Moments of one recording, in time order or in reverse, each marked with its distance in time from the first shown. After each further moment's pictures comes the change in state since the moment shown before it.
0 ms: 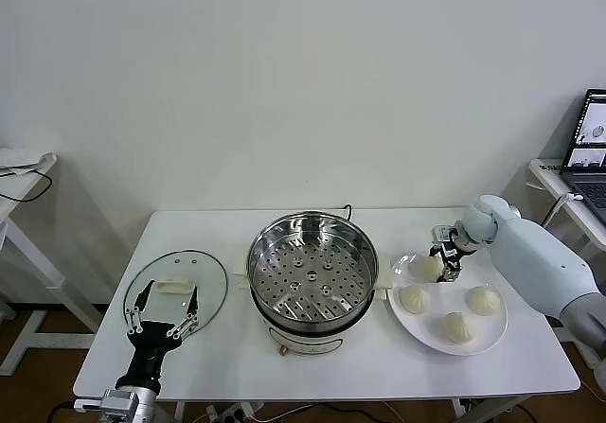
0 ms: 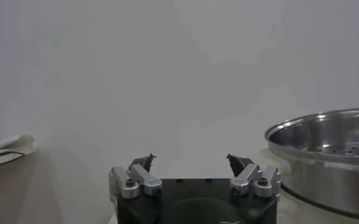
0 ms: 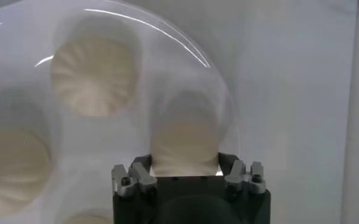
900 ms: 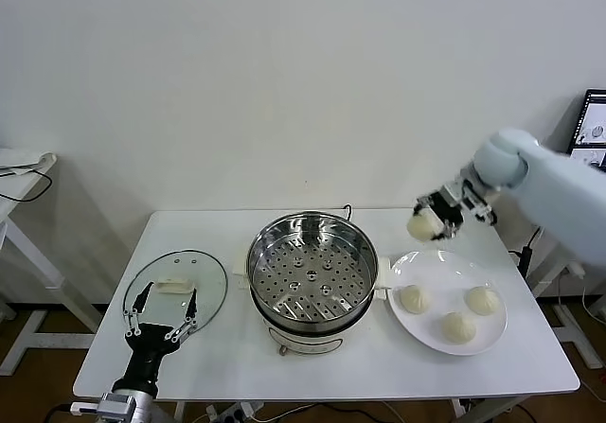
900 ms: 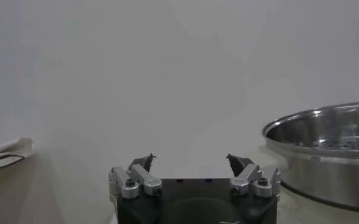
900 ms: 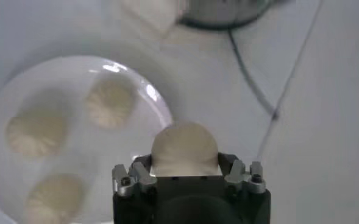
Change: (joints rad) left arm 0.025 0.022 -0.004 -0.022 0.006 0.002 0.000; right arm 0.572 -0.143 -0.469 0.465 0.271 0.306 -0.099
